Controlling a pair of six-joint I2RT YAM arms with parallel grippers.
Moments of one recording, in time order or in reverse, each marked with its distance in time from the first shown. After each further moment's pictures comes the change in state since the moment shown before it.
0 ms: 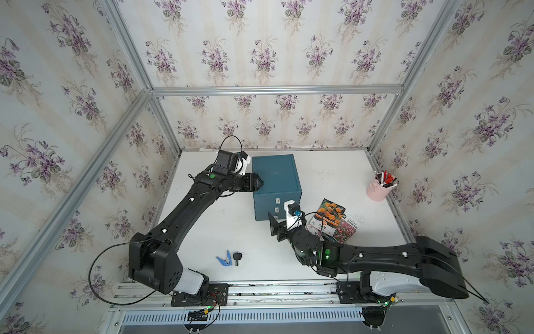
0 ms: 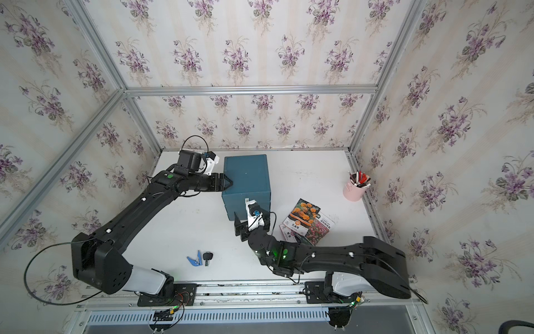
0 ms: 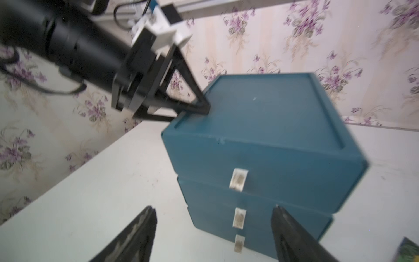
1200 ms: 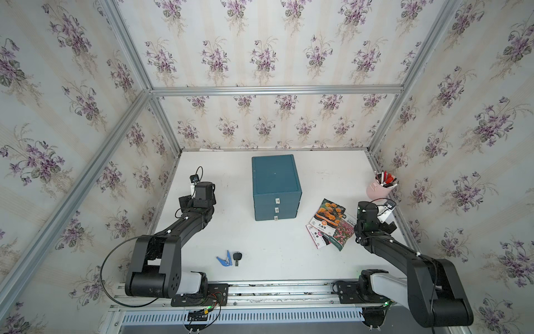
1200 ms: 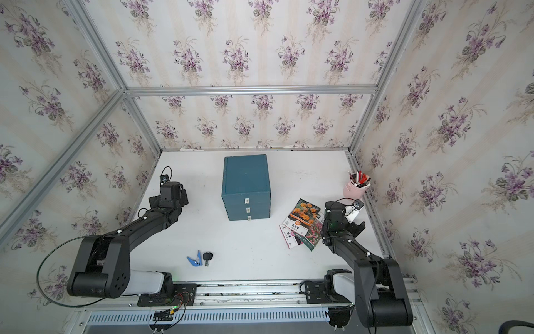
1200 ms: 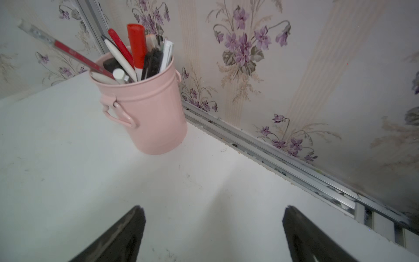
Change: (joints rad) left arm 0.300 -0.019 -0.716 0.845 -0.947 0.192; right arm -1.257 -0.010 -0.410 0.009 -0.024 0.204
